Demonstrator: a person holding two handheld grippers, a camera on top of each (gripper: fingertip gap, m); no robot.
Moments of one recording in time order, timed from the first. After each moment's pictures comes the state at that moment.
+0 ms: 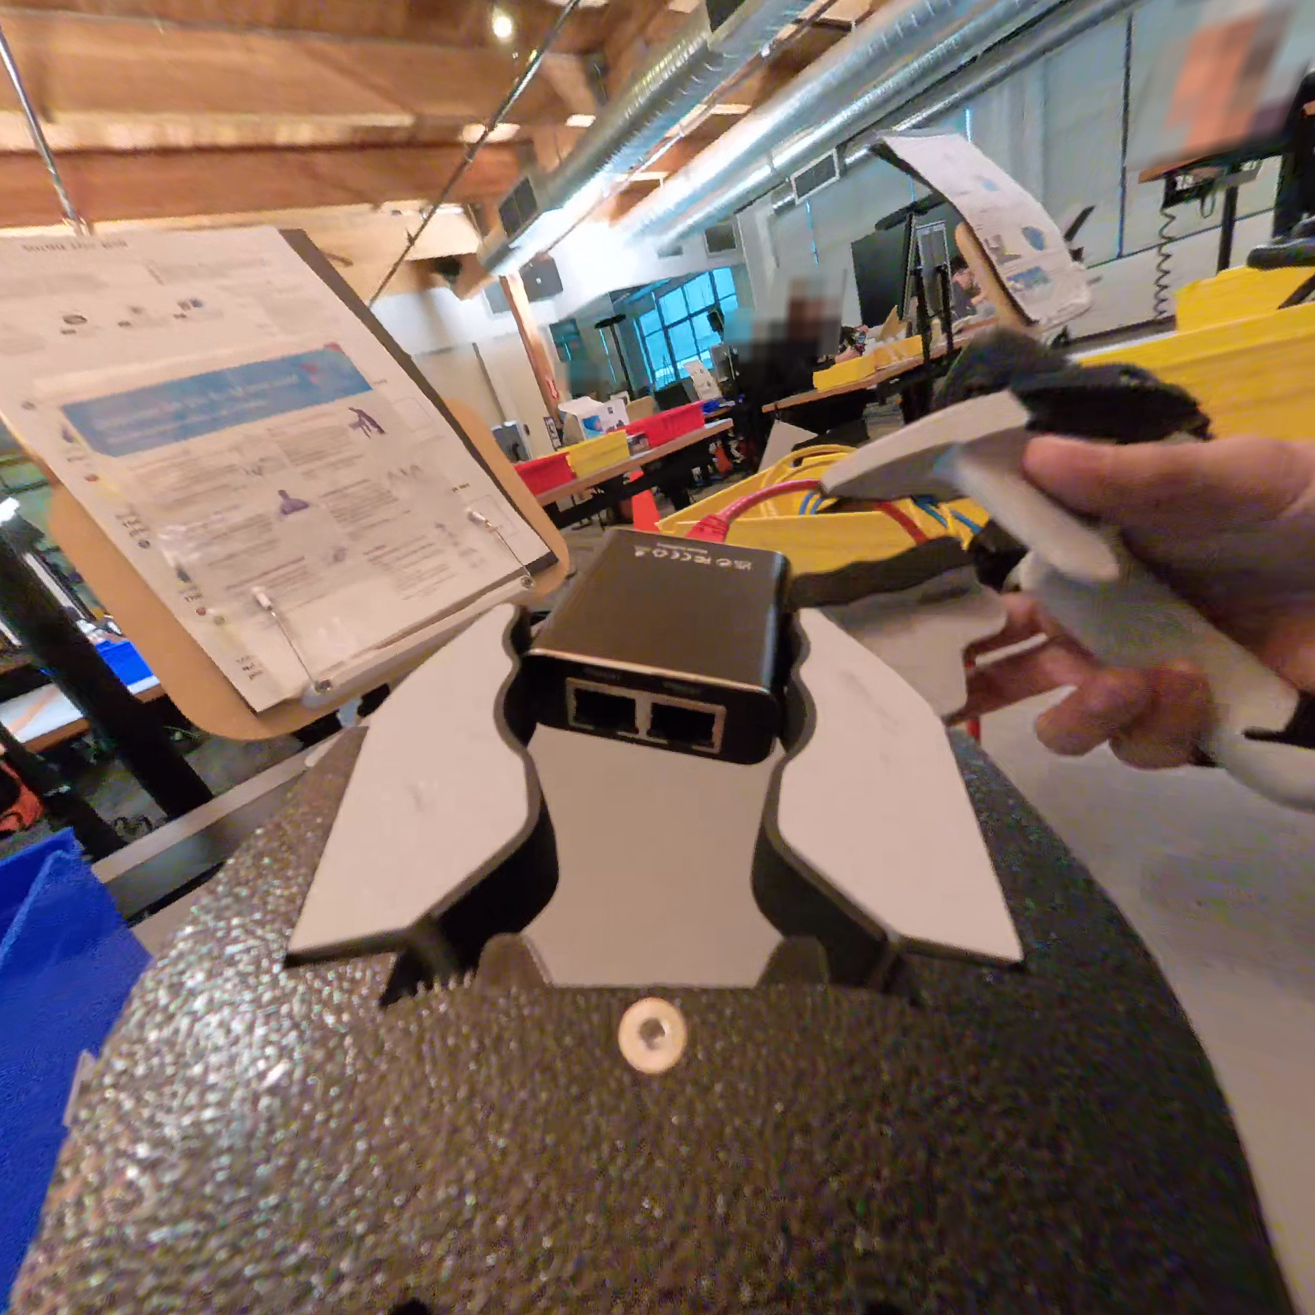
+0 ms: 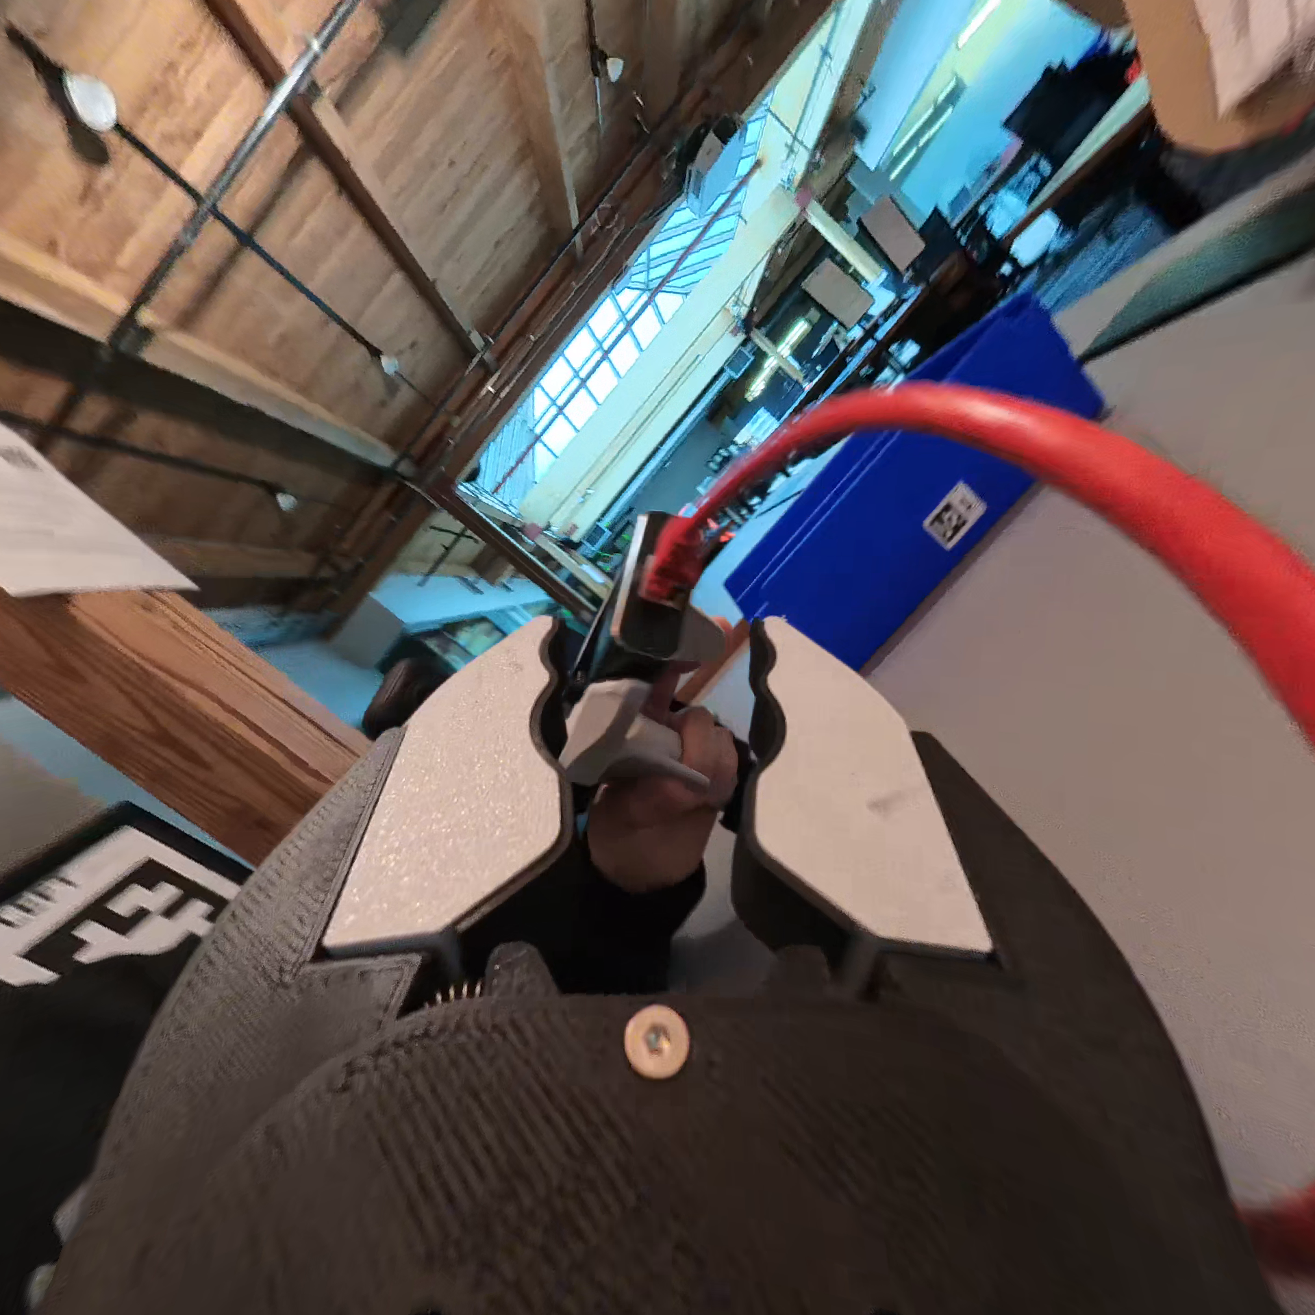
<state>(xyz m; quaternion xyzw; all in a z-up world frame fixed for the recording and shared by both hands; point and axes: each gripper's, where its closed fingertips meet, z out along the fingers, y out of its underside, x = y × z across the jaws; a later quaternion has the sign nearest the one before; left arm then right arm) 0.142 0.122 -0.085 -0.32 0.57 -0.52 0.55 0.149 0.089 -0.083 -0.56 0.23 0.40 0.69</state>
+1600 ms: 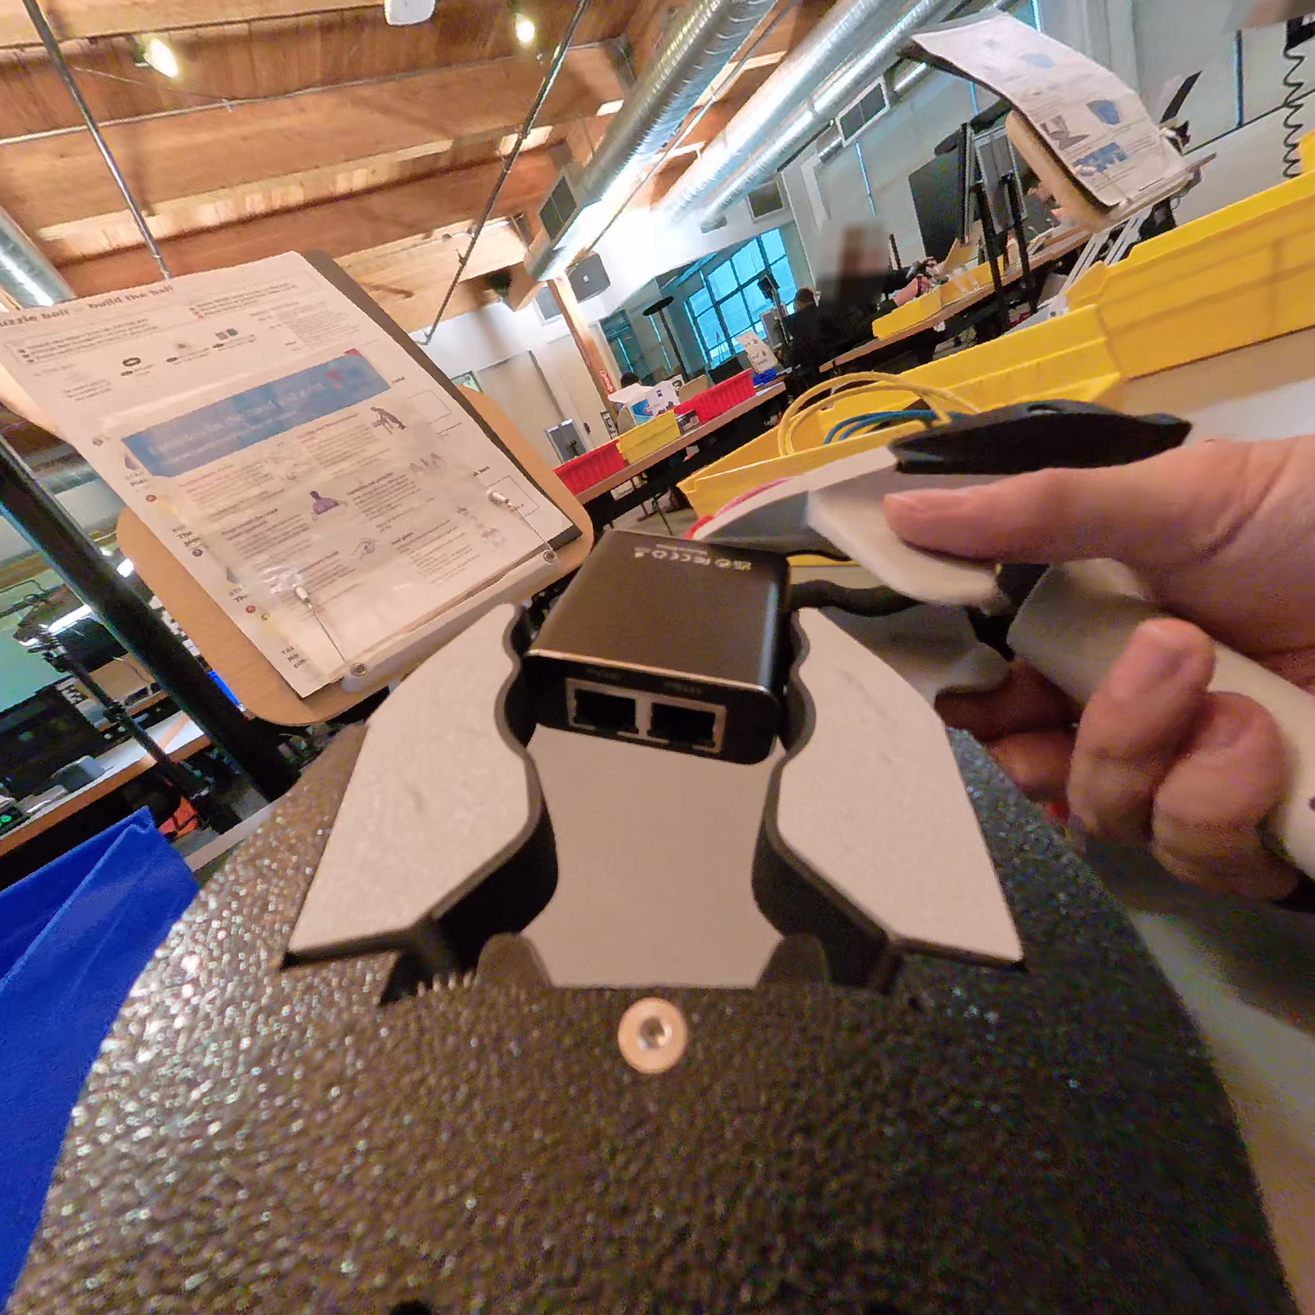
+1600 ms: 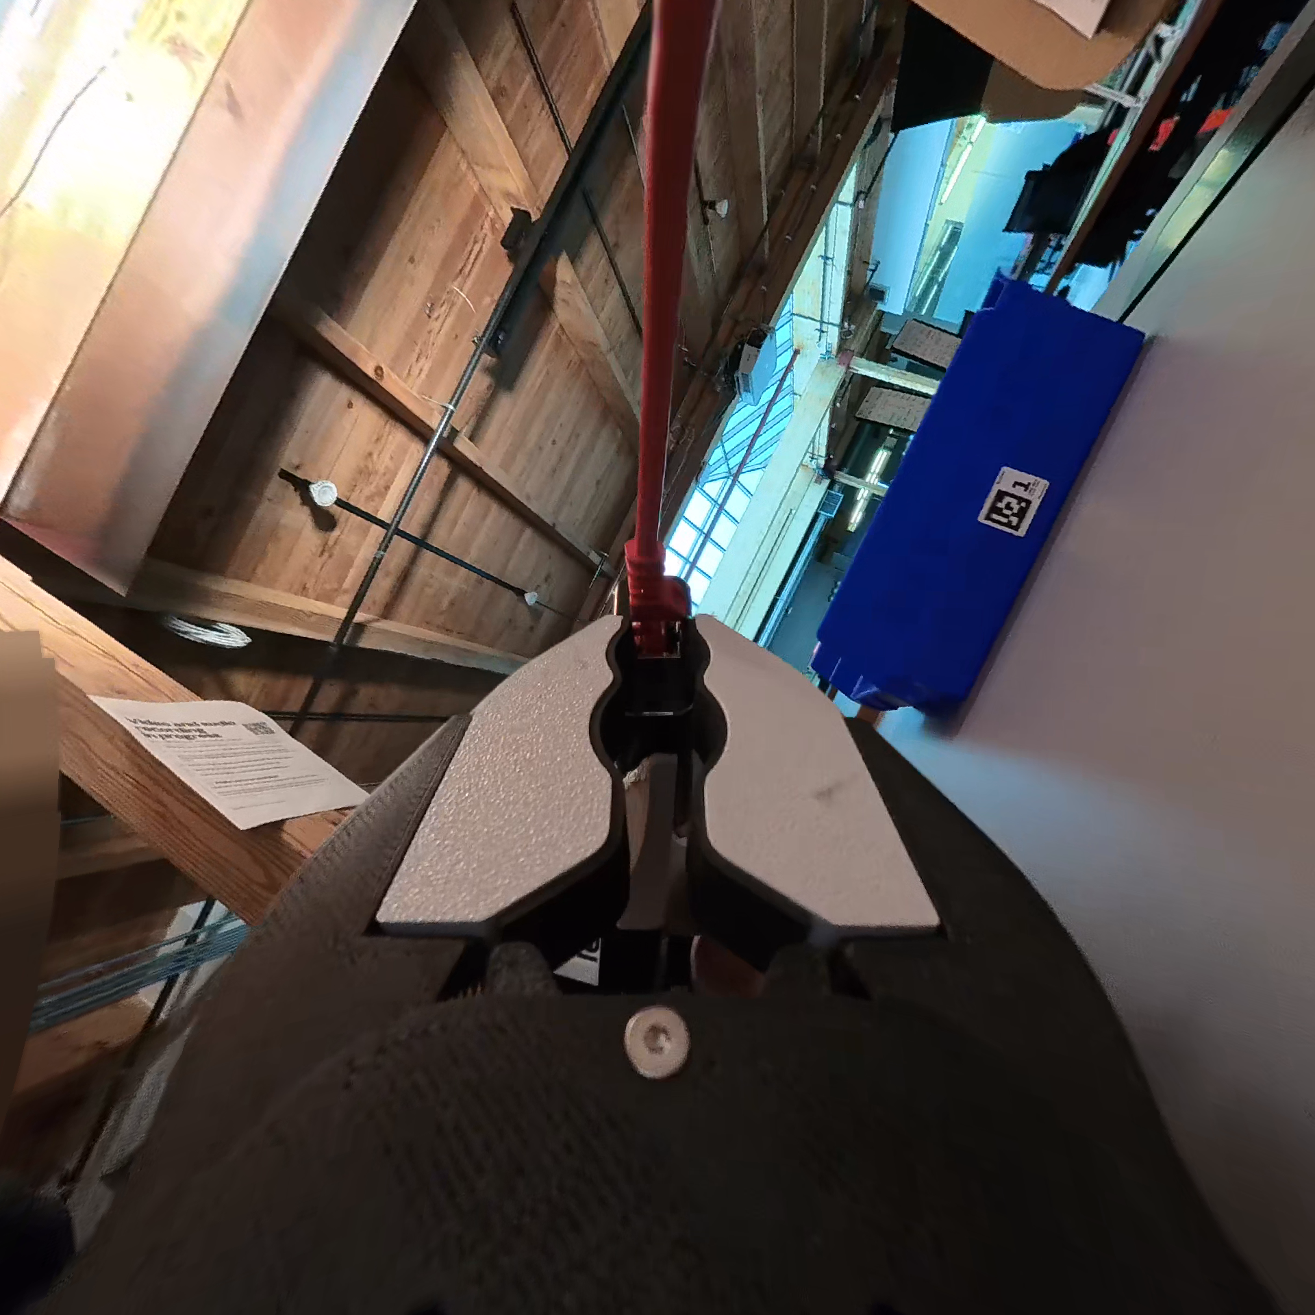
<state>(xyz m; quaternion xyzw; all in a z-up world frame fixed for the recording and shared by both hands) 0.139 0.115 -0.120 -0.30 0.58 -0.46 0.60 0.149 0.105 -0.115 -0.39 0.34 0.50 0.69</state>
